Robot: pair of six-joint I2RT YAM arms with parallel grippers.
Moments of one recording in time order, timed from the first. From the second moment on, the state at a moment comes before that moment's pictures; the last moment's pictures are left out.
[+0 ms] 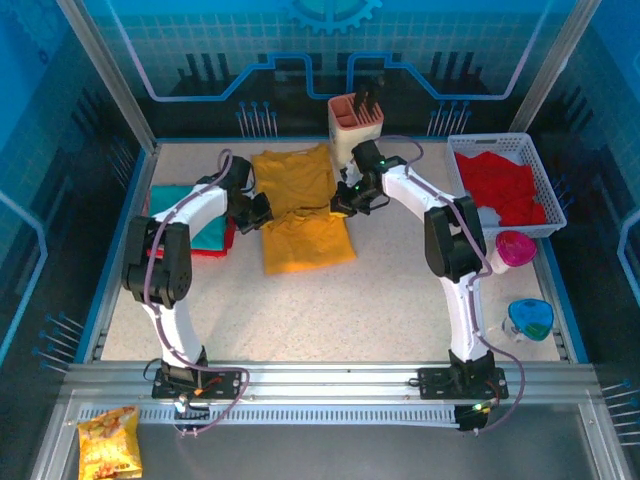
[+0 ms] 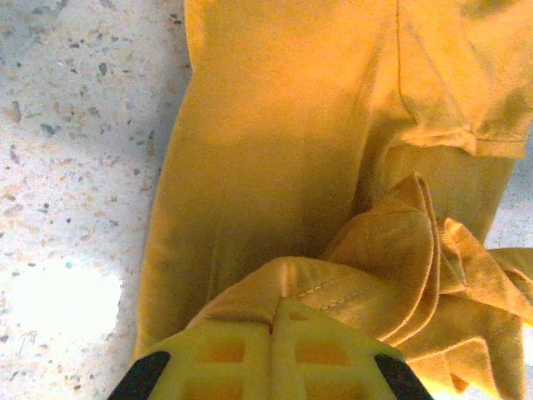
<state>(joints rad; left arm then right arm) -0.13 1.89 1.35 -0.64 0.34 -0.70 0.39 2.25 1.87 -0.79 -0.57 0.51</state>
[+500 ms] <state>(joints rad) -0.09 1.95 1.40 -0.61 0.34 -0.68 0.38 2.35 1.95 -0.75 -0.57 0.50</state>
